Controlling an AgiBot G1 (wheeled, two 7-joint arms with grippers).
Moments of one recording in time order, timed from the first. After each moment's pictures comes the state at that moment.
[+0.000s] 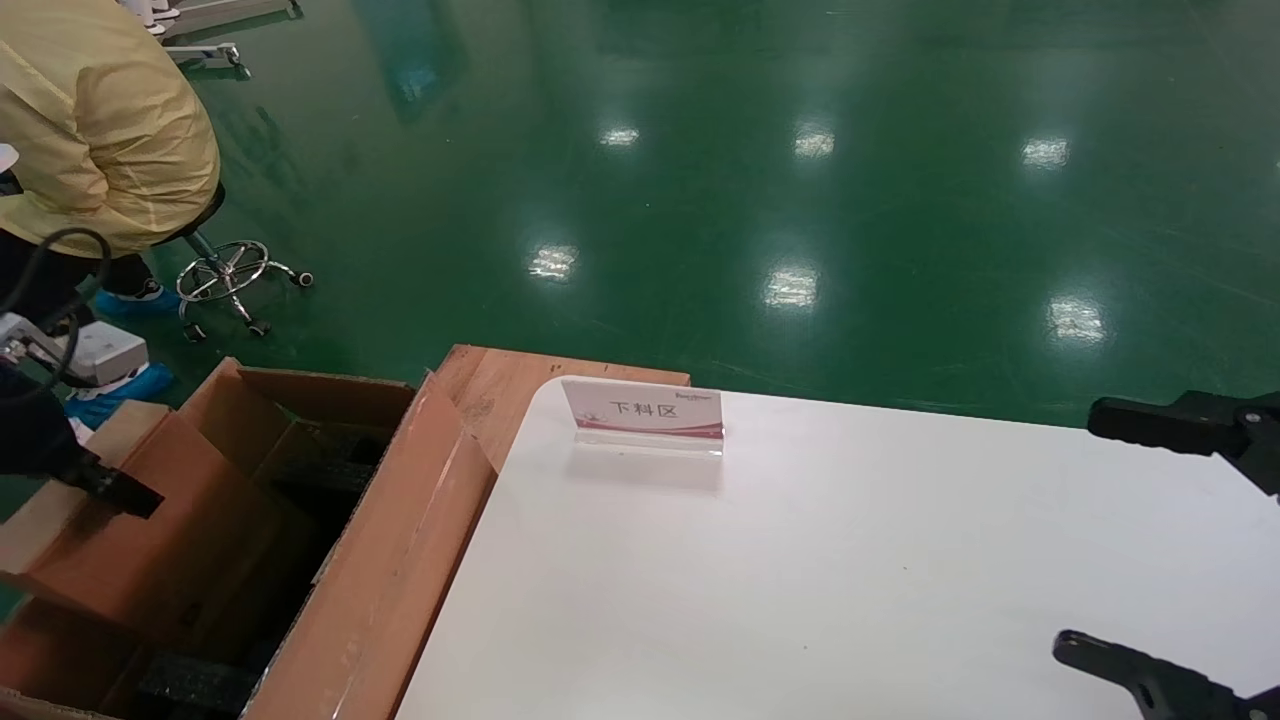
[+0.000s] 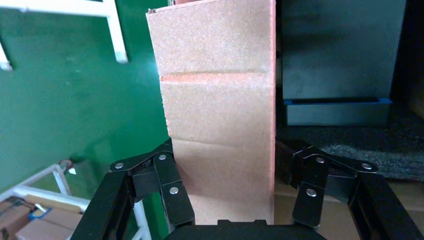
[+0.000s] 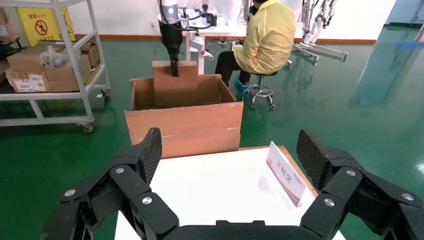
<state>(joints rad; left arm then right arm) -2.30 0.56 2.31 -0.61 1.33 1.21 -1.06 1.08 -0.60 -0.30 1.28 -0.72 -1.49 0.18</state>
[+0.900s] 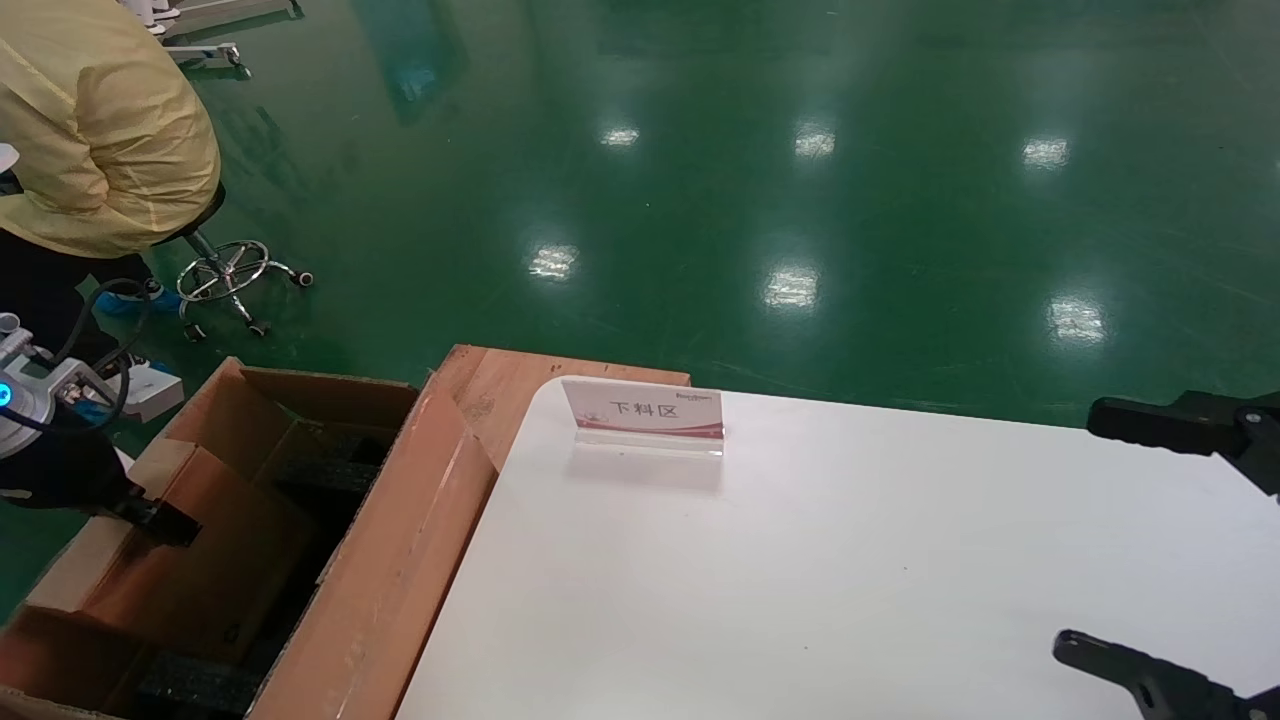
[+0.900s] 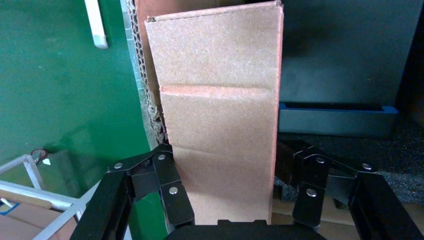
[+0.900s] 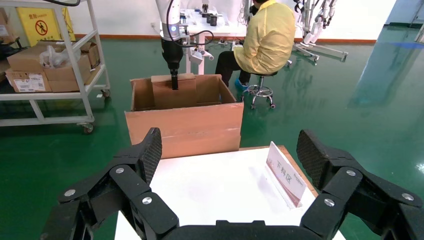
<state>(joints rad) -2.02 0.66 2.23 -0.28 1.14 1.20 -0.93 1.08 -0.60 -0.30 1.28 -0.72 -1.49 0.18</state>
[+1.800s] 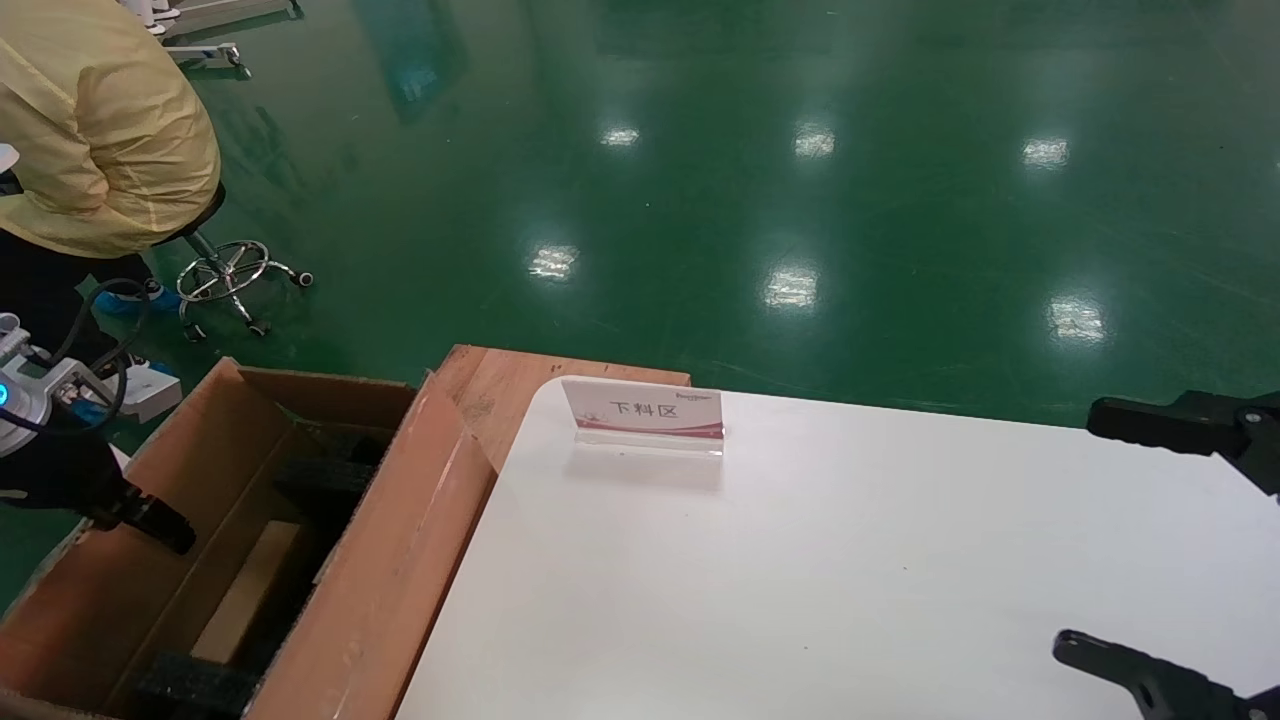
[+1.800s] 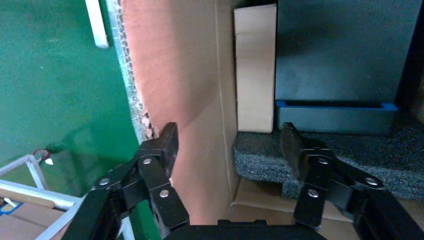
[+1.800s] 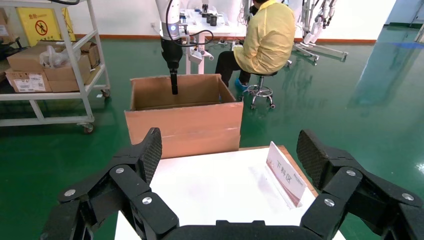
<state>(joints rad) -2.03 0.66 2.24 -0.30 1.15 1.20 -0.93 1.08 -0.60 -0.30 1.28 -0.72 -1.49 0.18</state>
